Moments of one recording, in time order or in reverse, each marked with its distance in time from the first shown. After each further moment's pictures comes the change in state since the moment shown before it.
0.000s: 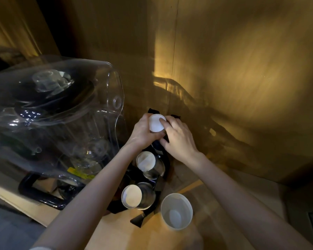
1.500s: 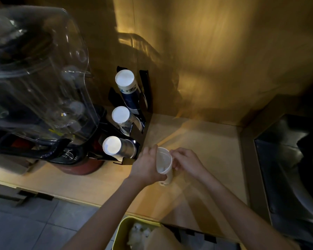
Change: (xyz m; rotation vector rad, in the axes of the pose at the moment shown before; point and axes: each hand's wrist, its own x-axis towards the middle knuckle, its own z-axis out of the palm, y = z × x) left_hand -0.183 -0.047 0.124 0.459 -0.370 0.087; right_hand -0.223 0.009 0.018 0.910 -0.258 0.906
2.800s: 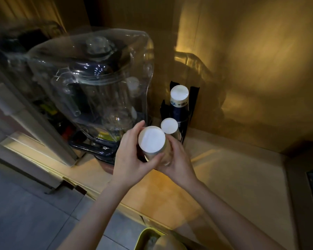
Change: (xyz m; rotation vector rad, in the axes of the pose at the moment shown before) left_hand -0.077 -0.086 -0.124 -0.350 0.787 0.190; right_hand -0.011 -0.092 0.127 -0.187 -0.014 -0.607
